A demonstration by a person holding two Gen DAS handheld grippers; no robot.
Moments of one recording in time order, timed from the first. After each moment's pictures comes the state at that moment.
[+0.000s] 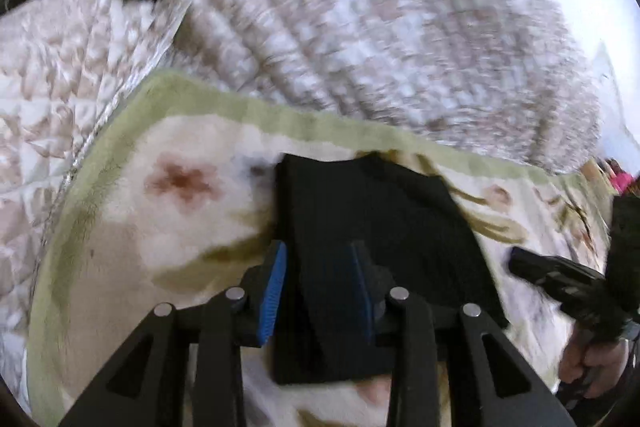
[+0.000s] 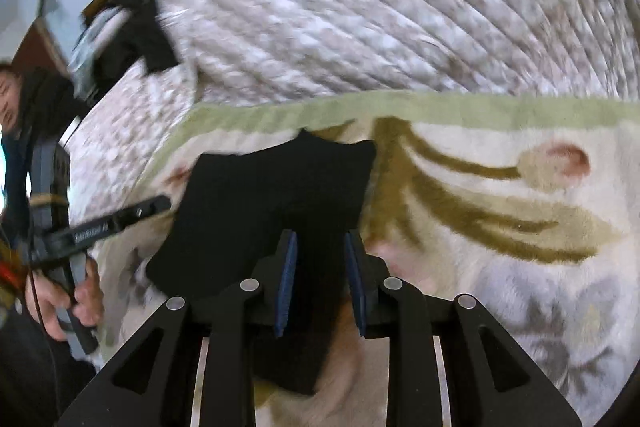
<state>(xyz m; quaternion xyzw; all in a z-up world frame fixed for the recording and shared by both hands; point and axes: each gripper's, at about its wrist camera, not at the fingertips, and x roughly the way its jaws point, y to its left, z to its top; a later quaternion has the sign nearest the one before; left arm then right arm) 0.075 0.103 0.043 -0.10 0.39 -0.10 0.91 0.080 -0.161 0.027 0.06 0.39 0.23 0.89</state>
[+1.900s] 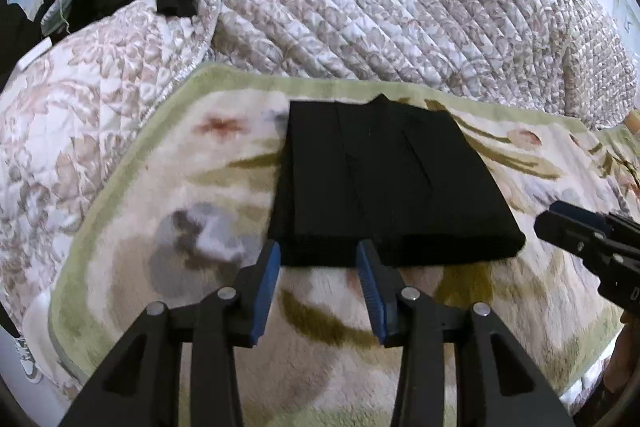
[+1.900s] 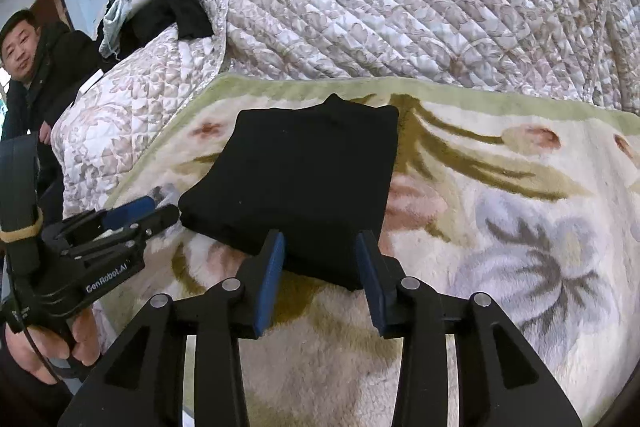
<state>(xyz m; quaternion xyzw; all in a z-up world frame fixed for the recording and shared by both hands) -0.008 0.045 0.028 -0.02 0.39 0.01 0.92 0.008 -0.148 0.024 0.03 0.38 0.20 0.90</state>
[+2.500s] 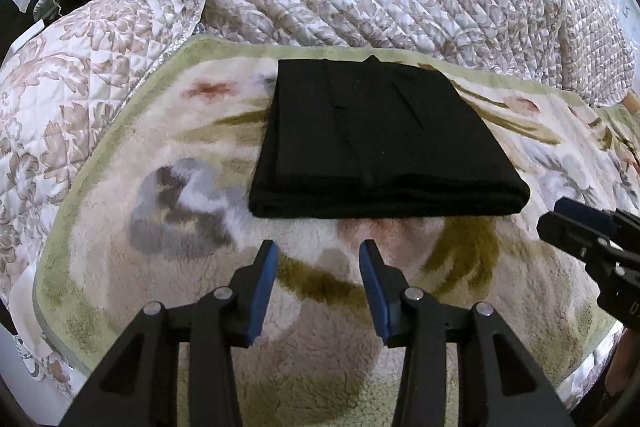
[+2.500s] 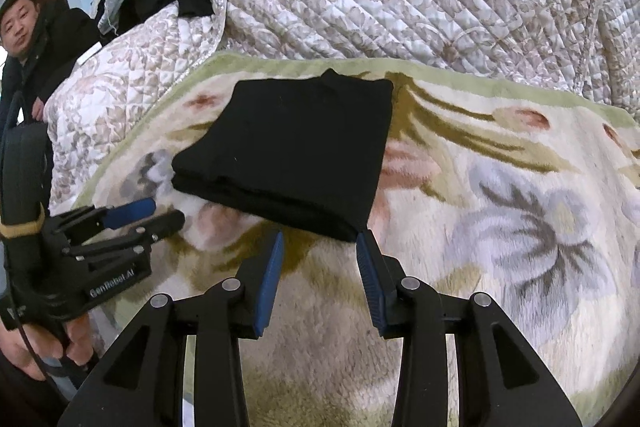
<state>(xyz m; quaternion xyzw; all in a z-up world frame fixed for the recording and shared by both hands) -0.018 0.038 0.004 -0.01 0.42 0.01 0.91 -0.016 -0.147 0.001 0.00 0.39 0.18 0.90</state>
